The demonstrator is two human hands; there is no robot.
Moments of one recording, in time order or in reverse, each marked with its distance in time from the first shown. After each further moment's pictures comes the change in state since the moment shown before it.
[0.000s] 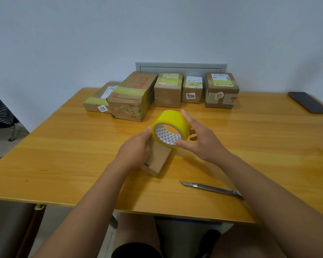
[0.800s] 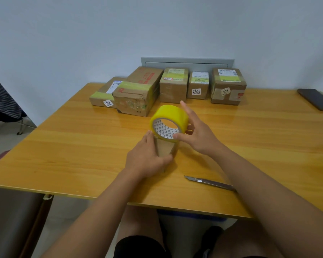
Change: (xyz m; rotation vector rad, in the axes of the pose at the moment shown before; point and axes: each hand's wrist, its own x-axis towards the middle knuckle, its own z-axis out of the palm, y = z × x) left_hand -0.032 0.021 0.015 0.033 -0.039 -0.171; right_hand 0.015 -0.010 0.019 0.298 -0.037 0.086
